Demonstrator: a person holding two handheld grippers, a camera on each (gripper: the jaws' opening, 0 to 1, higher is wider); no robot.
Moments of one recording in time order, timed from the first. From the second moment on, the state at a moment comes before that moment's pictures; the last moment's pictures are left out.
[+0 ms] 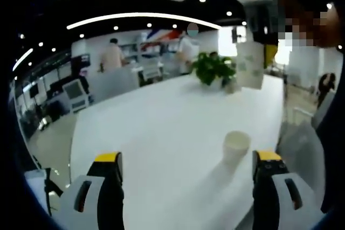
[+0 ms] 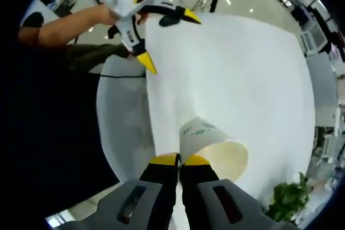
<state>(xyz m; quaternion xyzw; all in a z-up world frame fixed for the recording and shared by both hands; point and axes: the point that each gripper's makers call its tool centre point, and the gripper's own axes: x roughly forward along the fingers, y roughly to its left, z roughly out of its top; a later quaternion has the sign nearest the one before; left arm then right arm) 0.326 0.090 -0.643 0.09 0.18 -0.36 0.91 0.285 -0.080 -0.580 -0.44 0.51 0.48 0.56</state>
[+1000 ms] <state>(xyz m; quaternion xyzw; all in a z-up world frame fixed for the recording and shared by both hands) 0.325 0.095 -0.647 0.08 0.18 -0.33 0.92 0.284 -0.084 -0.657 -0.40 0.56 0.46 0.56</state>
